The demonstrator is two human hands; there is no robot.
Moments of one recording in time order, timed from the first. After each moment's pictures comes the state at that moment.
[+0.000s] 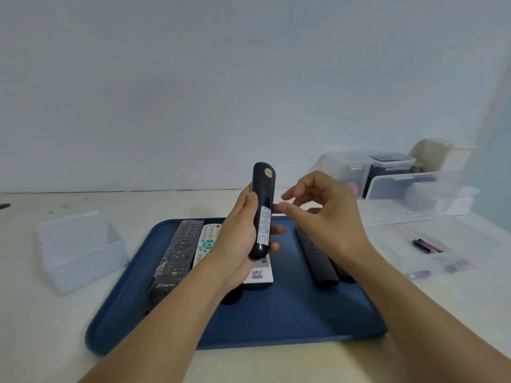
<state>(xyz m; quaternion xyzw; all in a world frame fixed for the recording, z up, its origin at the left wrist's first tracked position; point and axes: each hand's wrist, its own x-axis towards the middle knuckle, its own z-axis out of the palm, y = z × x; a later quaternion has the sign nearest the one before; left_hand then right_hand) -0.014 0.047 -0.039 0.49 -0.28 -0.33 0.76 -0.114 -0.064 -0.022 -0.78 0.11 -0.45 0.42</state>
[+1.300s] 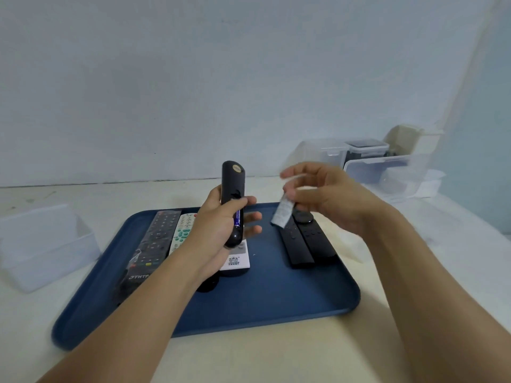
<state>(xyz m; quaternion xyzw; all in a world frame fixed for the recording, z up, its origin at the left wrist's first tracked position) -0.015 0.042 -0.042 0.51 -0.22 -0.30 0.78 -0.141 -0.110 -0.005 -0.74 0.13 -0.24 0.62</state>
